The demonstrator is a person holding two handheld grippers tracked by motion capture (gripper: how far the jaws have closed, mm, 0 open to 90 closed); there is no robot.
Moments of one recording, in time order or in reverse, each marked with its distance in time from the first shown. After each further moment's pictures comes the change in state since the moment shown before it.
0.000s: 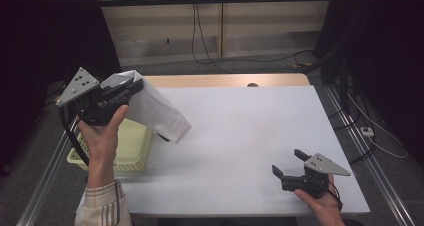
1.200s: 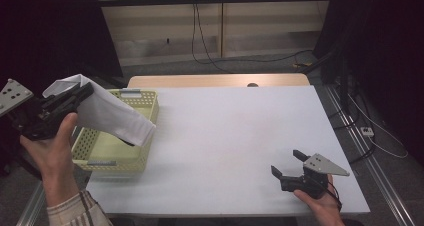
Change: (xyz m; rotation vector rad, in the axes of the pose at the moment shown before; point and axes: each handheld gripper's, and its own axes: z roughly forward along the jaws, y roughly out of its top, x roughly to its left) left arm 0.040 0.000 -0.081 -0.049 0.151 -0.029; right arm 0.002 0.000 0.001 0.003 0.014 0.007
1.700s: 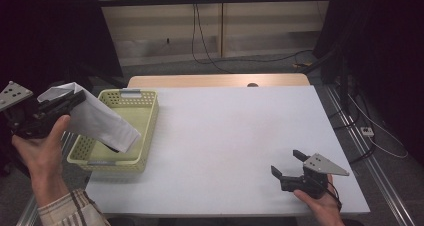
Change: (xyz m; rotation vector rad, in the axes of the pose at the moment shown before) left arm 0.033 -0.019 0.004 0.159 0.063 -0.039; right arm 0.000 0.000 0.000 0.001 0.002 0.000
